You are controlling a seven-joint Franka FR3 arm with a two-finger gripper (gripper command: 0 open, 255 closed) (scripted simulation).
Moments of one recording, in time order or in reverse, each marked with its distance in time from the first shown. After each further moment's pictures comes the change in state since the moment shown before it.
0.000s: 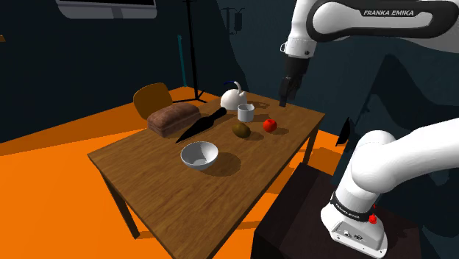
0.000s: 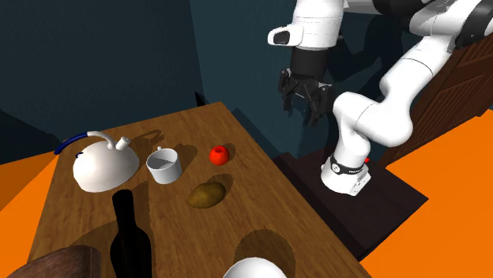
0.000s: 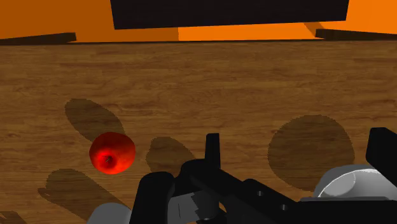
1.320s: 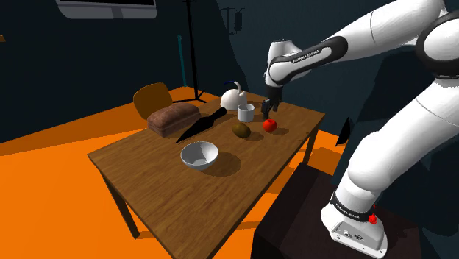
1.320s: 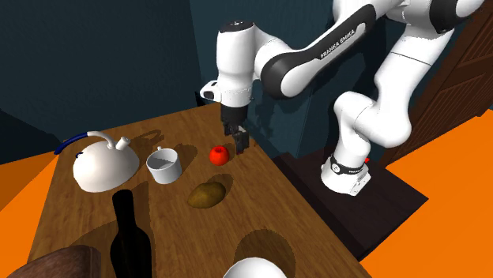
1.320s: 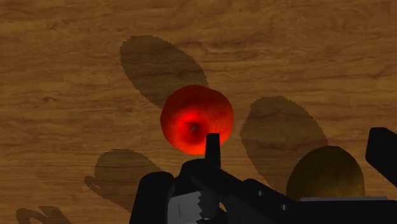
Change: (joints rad) arm -0.097 0.481 -0.143 -0.019 -0.165 0.527 -0.111
